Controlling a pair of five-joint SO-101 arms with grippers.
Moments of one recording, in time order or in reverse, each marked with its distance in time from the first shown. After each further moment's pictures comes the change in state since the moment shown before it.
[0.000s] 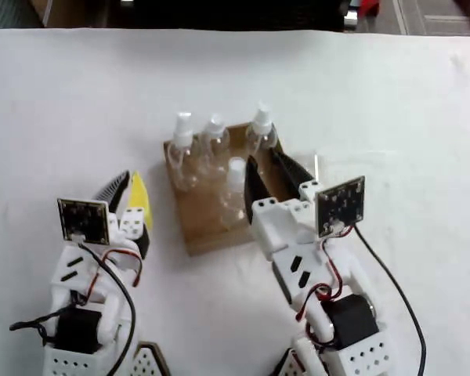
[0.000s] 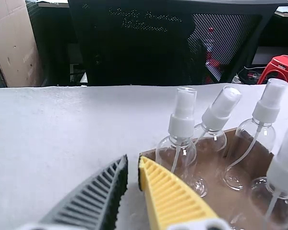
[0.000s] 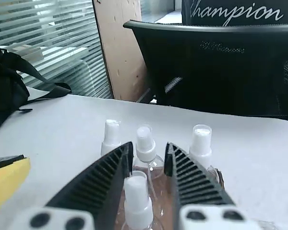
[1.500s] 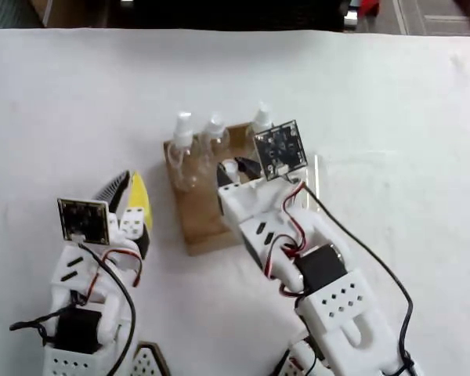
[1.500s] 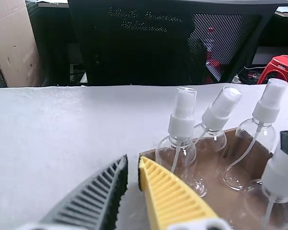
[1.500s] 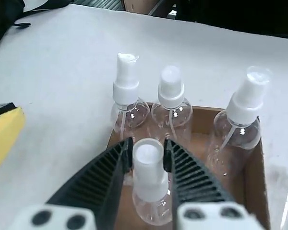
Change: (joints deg) left arm 0.0 0.0 0.0 0.0 0.0; right arm -5.5 27.8 -12.1 5.1 0.0
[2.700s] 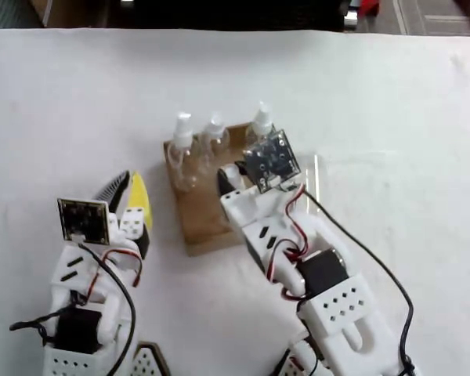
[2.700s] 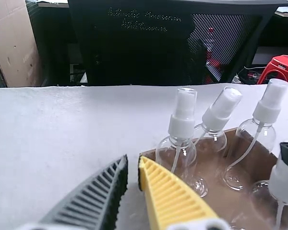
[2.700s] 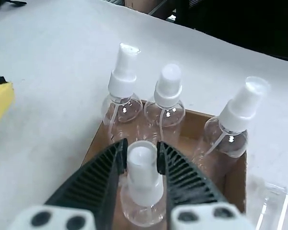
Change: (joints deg) left arm 0.0 0.0 0.0 0.0 0.0; right arm 0.6 -1.1 3.3 -0.8 9.0
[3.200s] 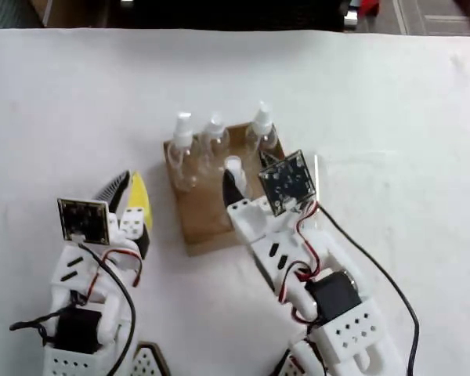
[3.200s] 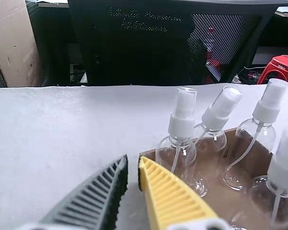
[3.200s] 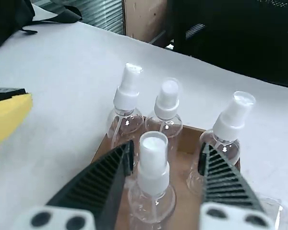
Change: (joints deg) left arm 0.0 0.0 0.0 0.0 0.0; right arm -0.3 -12.9 5.1 0.1 0.0
